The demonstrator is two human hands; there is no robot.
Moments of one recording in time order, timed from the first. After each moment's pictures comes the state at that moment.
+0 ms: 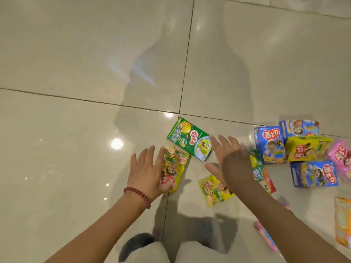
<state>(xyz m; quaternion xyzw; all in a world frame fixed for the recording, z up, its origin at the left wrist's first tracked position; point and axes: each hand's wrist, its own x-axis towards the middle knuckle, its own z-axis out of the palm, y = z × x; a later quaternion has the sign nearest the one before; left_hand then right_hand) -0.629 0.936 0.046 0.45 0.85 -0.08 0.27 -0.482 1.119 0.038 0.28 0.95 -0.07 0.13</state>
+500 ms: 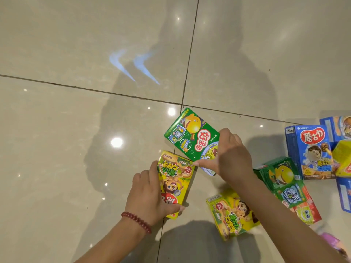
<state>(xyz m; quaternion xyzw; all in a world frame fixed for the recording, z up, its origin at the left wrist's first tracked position) -0.600 0.929 -0.091 0.32 0.87 0.11 0.36 -0.511 1.139 -0.095 0.34 0.92 -0.19 0.03</state>
